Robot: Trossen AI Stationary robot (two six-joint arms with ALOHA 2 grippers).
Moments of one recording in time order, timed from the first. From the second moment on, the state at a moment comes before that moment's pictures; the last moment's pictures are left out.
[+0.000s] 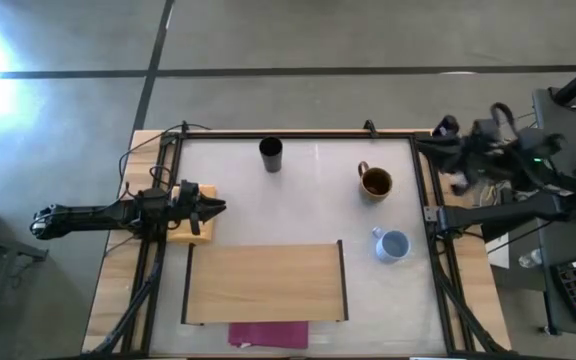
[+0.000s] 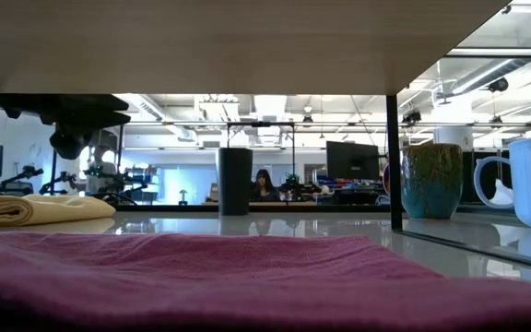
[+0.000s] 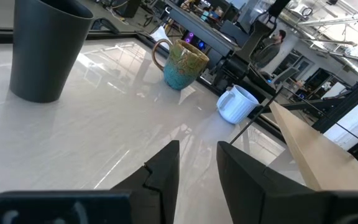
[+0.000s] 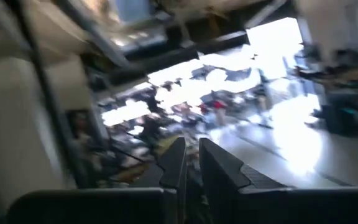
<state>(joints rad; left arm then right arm) 0.09 0.20 0.03 -0.01 -0.11 -0.57 -0.03 0.63 1.07 -0.21 0.15 0.28</state>
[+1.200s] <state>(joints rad) 0.09 0.20 0.03 -0.01 -0.11 -0.57 -0.83 1.12 1.18 -1.35 0.01 0.38</state>
